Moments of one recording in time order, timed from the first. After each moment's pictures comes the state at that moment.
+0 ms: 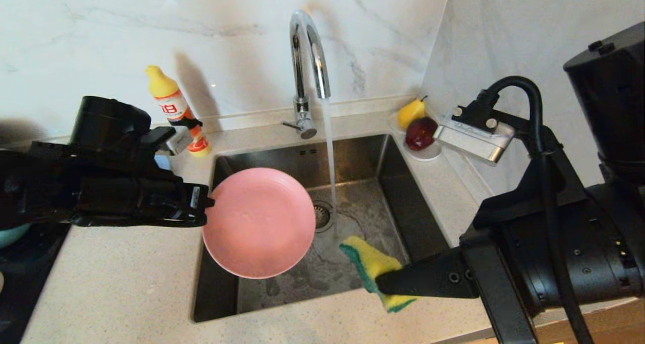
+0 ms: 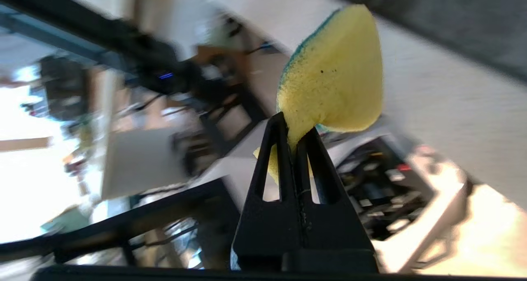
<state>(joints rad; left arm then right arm) -0.22 1.59 -1.08 0.13 -0.05 -0.02 0.91 1.47 -1.37 0.44 0.30 0.45</state>
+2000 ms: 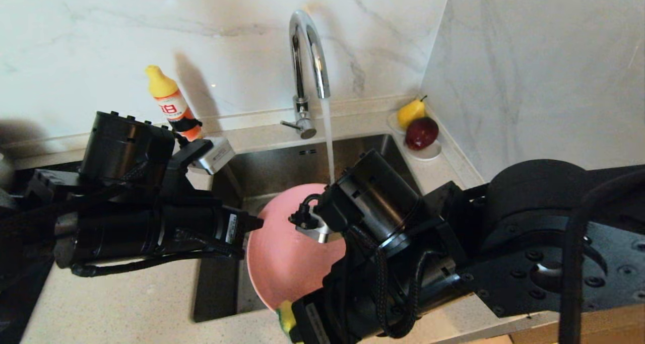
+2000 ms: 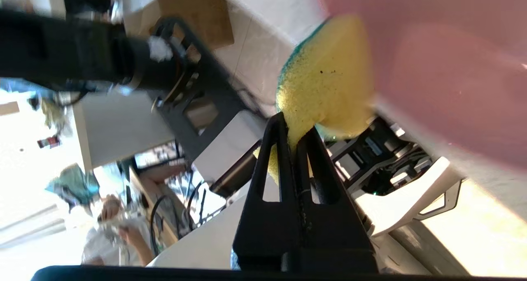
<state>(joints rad) -0.50 1.50 -0.95 0.01 -0.10 -0.11 0.99 1.88 -1.51 0.43 0.29 0.47</state>
